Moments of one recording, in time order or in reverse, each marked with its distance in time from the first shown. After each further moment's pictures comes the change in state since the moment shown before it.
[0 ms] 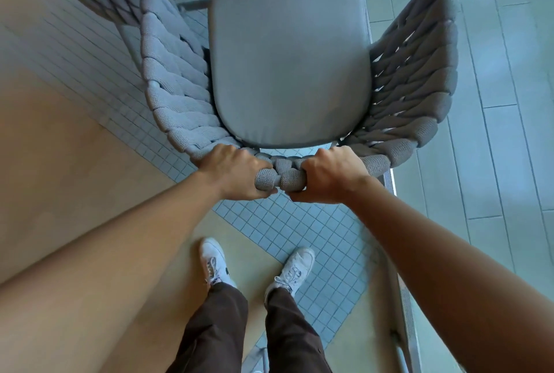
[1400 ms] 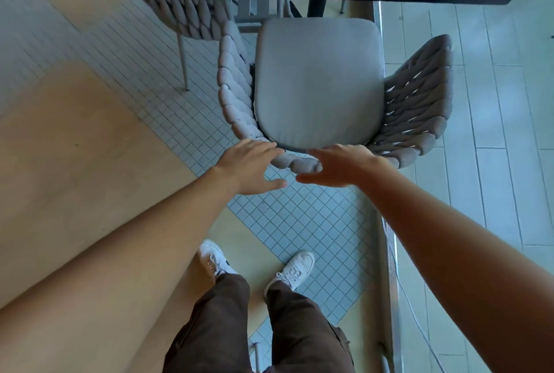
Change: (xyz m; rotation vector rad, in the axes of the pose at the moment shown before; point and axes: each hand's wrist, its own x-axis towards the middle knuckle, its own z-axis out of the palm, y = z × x) left_hand -0.098 -0.017 -0.073 -0.247 -0.070 -0.113; right_hand -0.014 -0.050 -0.099 0.054 -0.361 0.047
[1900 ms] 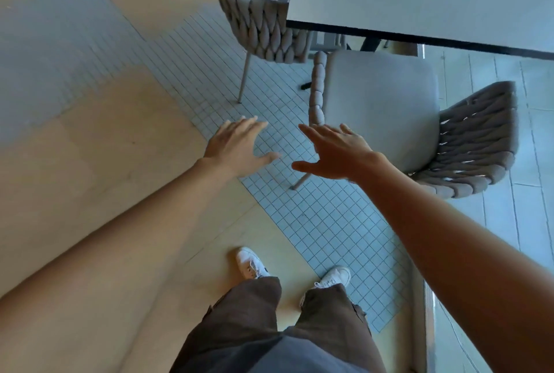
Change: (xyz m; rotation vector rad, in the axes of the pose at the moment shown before) left_hand -0.153 -0.192 -0.055 -0.109 0.175 -0.313; right_hand 0.028 -0.224 -0.091 -0.068 0.252 -0.204
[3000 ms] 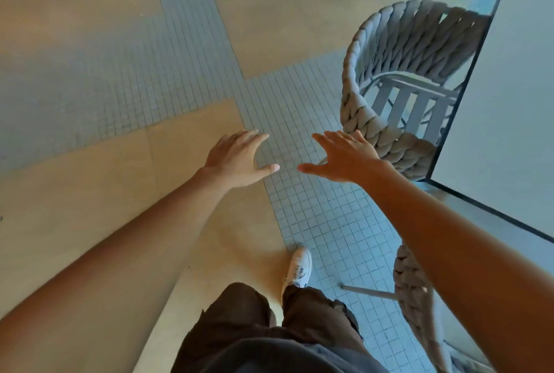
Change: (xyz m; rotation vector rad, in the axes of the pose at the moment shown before) left_hand 0.147 -0.339 -0.141 -0.028 0.100 -0.315; right_hand 0.424 -0.116 -0.172 -0.147 -0.104 -0.200
